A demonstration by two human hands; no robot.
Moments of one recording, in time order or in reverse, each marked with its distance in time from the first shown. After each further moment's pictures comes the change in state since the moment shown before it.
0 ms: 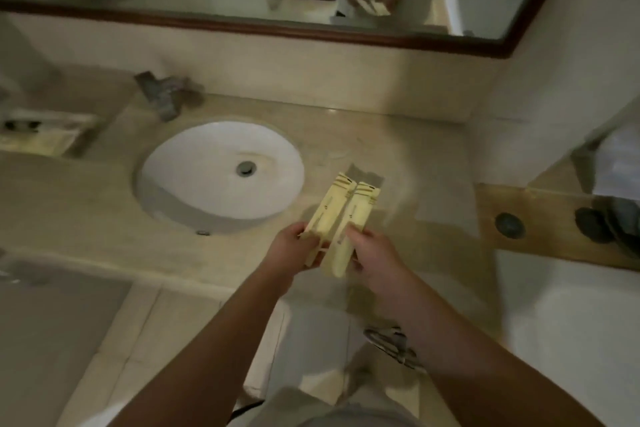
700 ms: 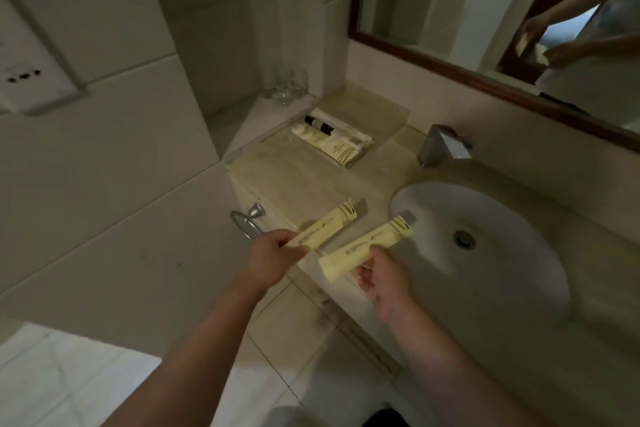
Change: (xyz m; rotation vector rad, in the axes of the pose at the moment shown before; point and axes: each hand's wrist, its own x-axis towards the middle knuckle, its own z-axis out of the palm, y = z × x) left_hand -0.102 -0.059 -0.489 0.076 0.615 0.123; right_hand -0.090 0.037 0.456 -0.094 -0.363 -0.011
